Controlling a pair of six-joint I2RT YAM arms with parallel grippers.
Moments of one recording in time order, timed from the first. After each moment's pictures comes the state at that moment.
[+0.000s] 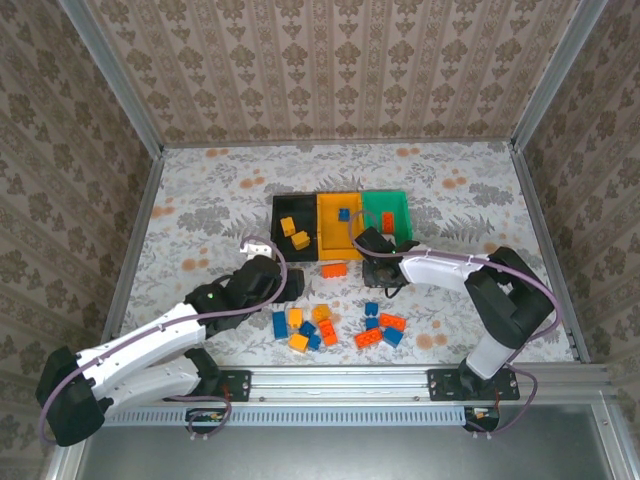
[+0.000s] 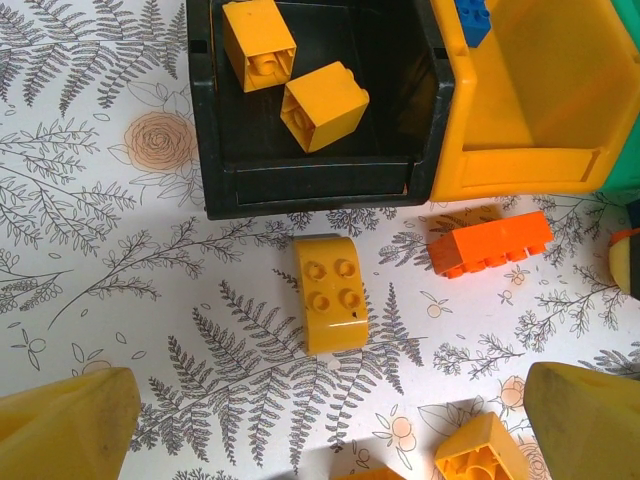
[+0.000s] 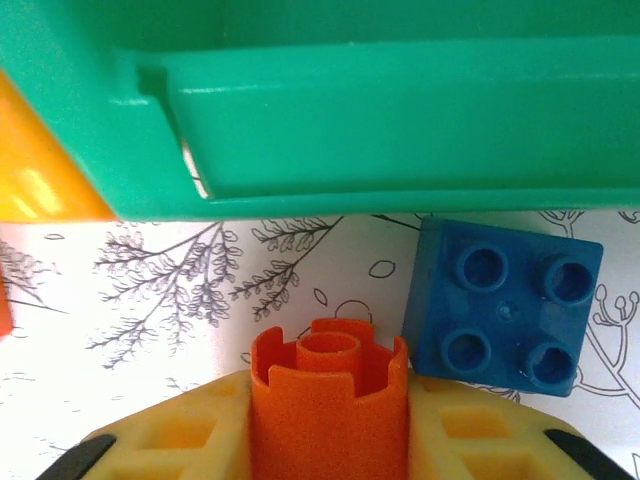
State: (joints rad) left arm -0.92 0.93 0.60 -0.48 -0.34 -0.68; right arm 0.66 1.65 0.89 -0.48 0.21 0.68
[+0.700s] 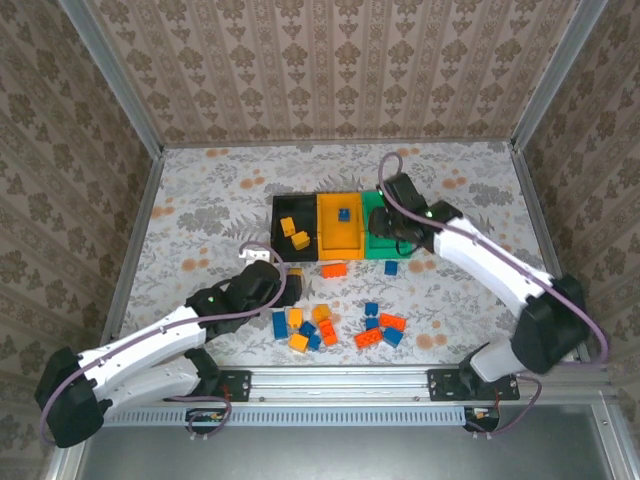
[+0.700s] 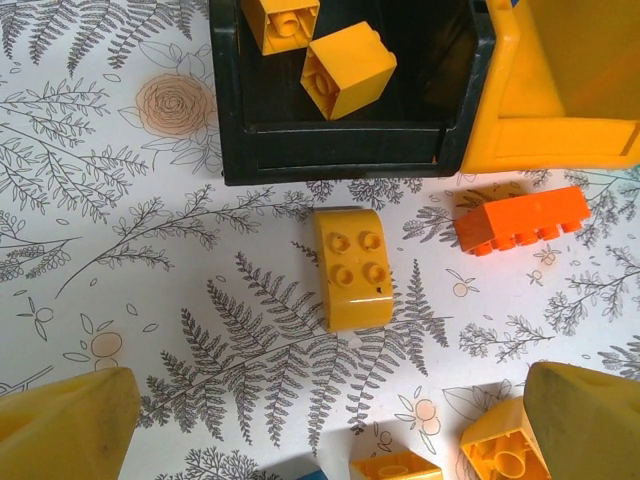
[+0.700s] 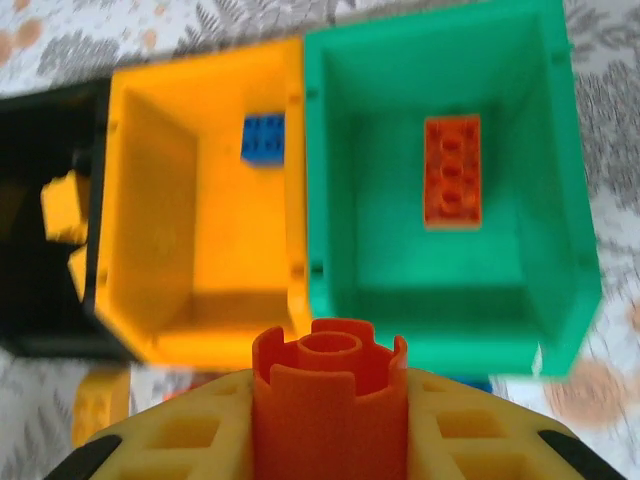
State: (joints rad) left arm -0.92 0.91 0.55 -0.47 -0.34 -0.71; right arm 0.51 1.52 1.25 -0.67 0.15 0.60
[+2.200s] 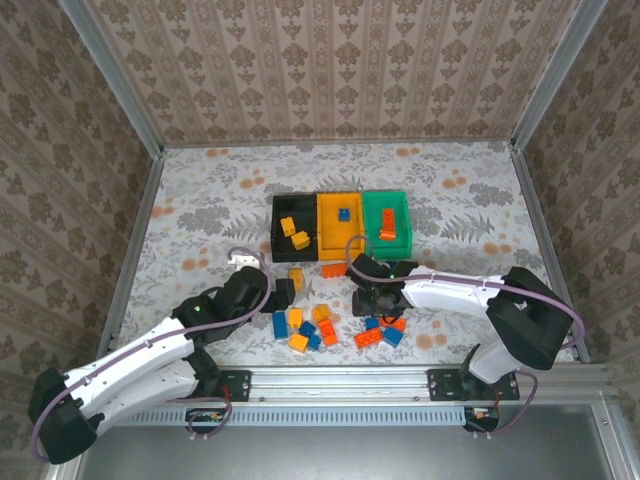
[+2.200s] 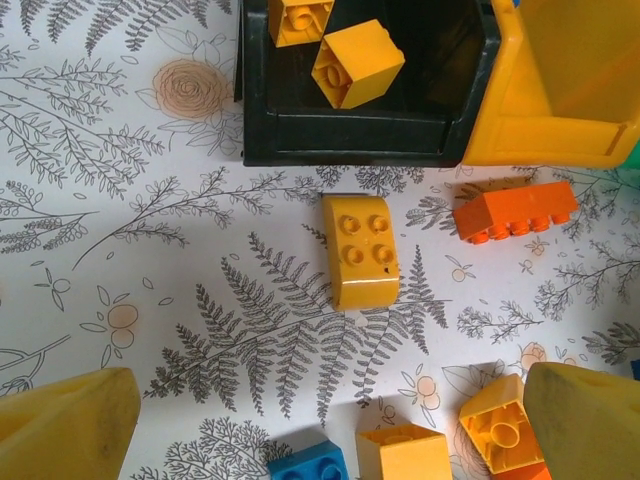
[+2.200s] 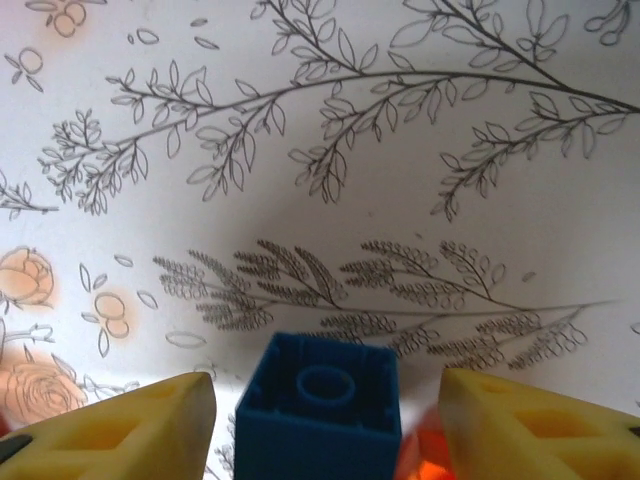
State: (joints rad) left arm -0.90 0.78 0.49 -0.52 -0.31 -0.72; right arm 0.85 1.53 0.80 -0.60 0.09 0.87
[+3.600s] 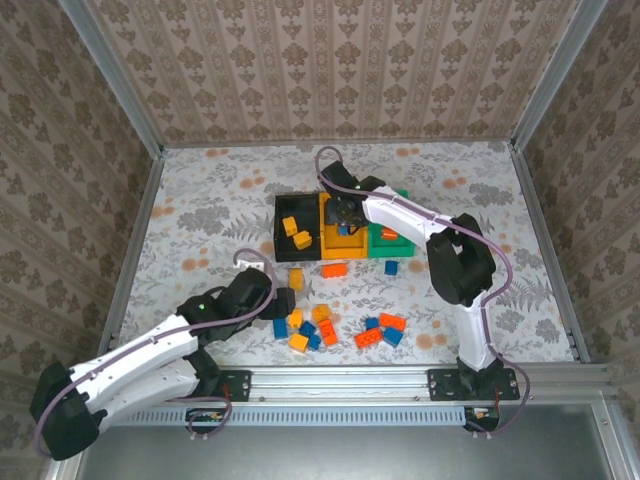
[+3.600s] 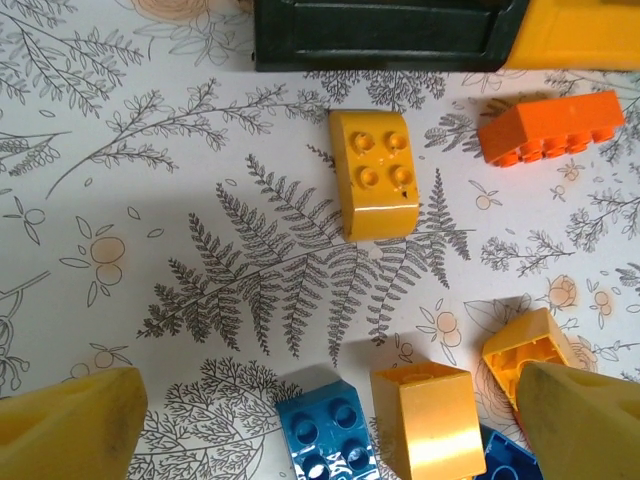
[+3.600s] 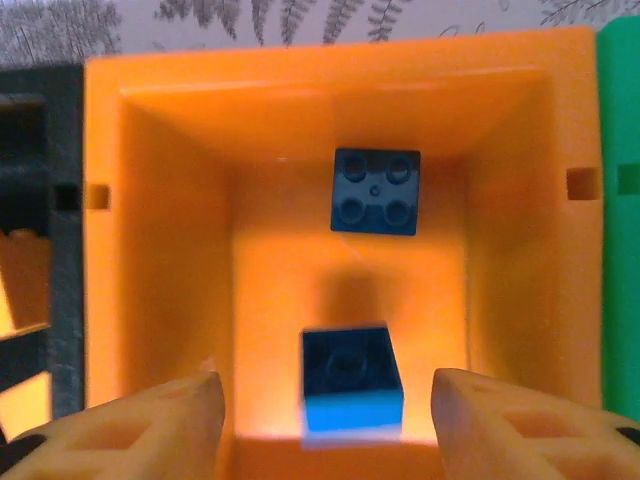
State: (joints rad) left arm -0.89 0.83 0.49 -0.58 -0.22 -0.73; right arm 0.61 2.07 1.71 -0.74 0.21 0.61
